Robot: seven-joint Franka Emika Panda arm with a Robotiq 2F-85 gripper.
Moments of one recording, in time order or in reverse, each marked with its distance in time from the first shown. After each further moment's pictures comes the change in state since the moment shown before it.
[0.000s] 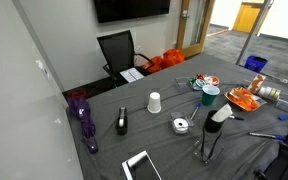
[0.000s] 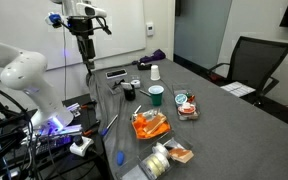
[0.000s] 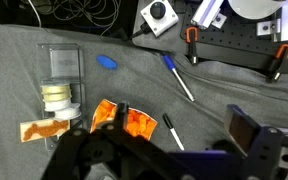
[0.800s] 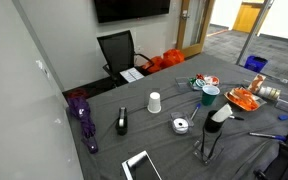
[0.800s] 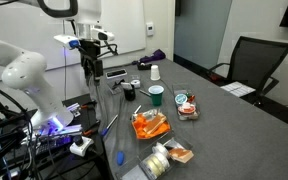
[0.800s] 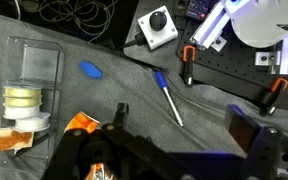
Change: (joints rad) arm 0.047 0.098 -0.092 -0.086 -0.047 0.079 -0.122
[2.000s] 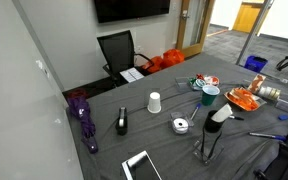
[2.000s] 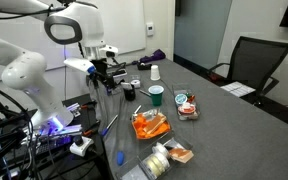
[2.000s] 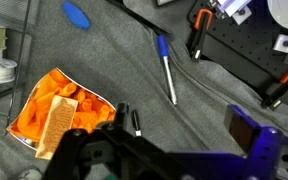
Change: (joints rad) arm -0.003 0.055 -0.100 -0.152 0.056 0.338 -0.231
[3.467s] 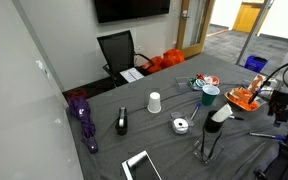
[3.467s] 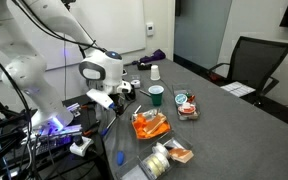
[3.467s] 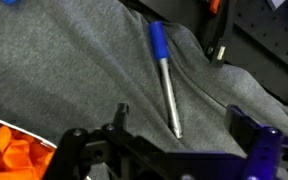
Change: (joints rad) arm -0.002 0.621 0.070 -0.030 0.294 0.469 -0.182
